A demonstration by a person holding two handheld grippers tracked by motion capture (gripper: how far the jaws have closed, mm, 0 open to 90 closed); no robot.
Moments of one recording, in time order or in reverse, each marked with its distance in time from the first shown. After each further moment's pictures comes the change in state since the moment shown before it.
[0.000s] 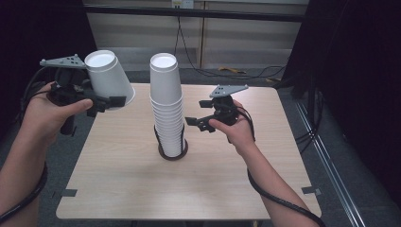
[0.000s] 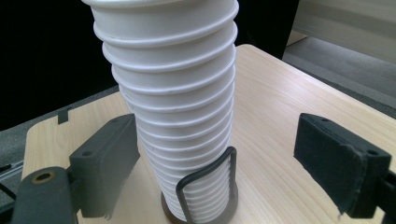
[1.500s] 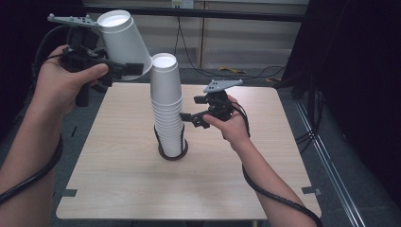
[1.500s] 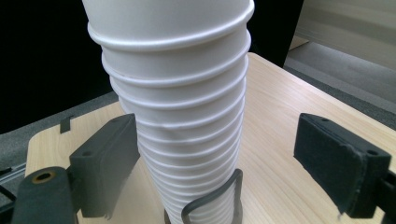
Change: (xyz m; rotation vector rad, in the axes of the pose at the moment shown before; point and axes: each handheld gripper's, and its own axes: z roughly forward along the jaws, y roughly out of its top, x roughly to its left) left arm -0.020 0.079 0.001 -0.089 -0.021 0.008; right arm 0.005 0.017 0.009 -0.009 0.004 -0.009
